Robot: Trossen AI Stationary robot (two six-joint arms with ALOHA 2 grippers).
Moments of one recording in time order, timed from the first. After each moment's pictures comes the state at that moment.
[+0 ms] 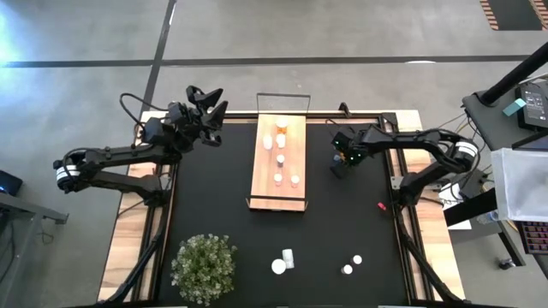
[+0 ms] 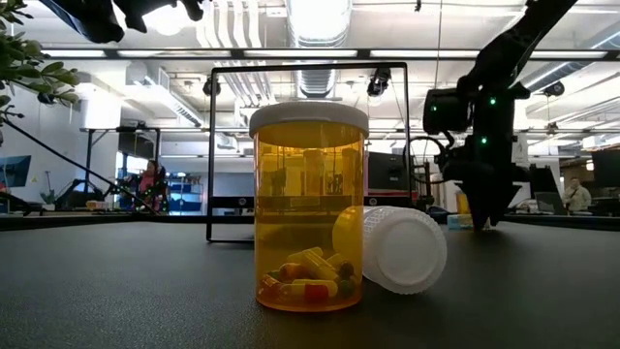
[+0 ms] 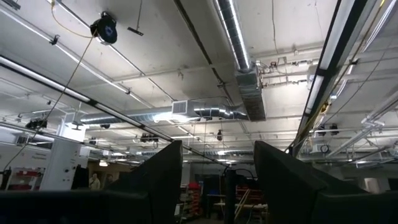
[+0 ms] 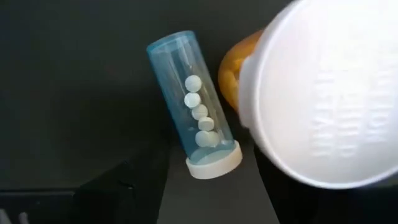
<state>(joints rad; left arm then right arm) 0.39 1.05 0.66 1.16 -0.01 -0.04 -0.57 1.49 0.71 -0.64 0.06 0.31</state>
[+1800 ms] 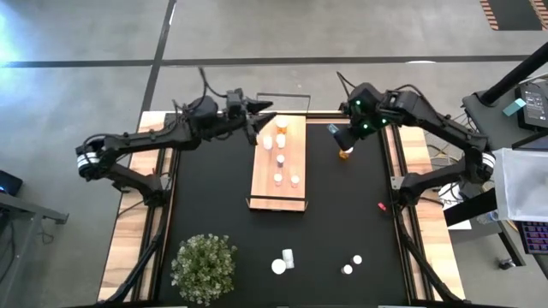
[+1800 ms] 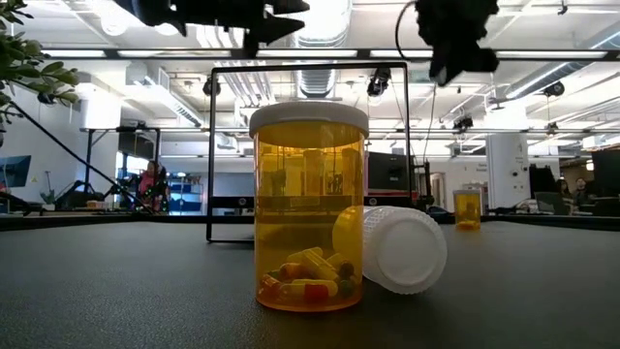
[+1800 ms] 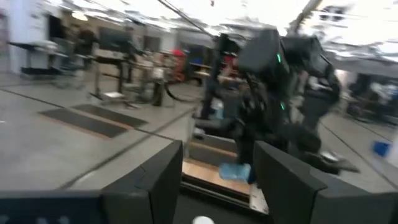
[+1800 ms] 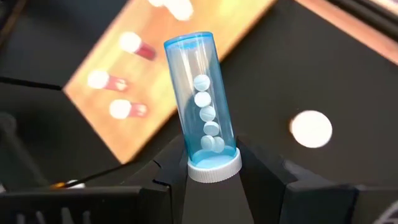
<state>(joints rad) 0.38 1.32 1.02 0.47 0.10 -0.18 -0.53 1.30 1.43 -1.20 -0.19 0.39</state>
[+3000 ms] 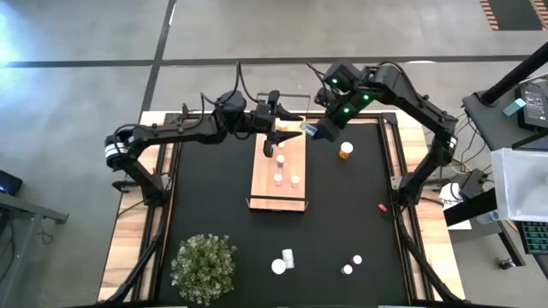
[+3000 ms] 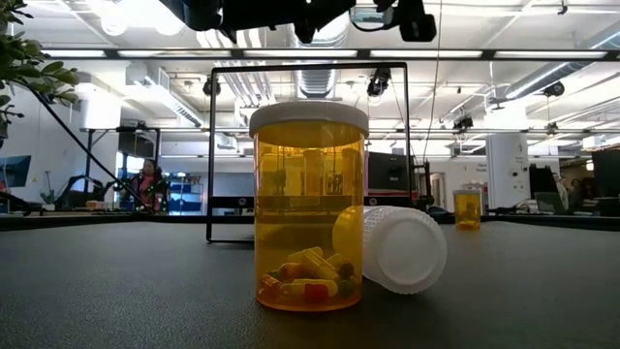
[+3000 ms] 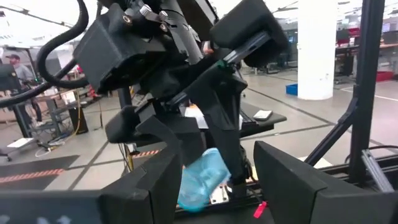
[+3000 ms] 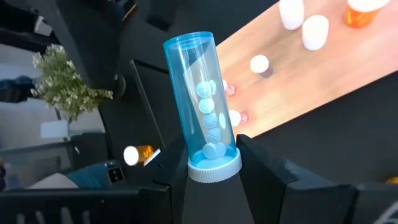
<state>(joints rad) 0.35 1.58 1.27 0.47 0.47 0.11 -0.47 1.67 2.06 -1.42 -0.51 0.26</state>
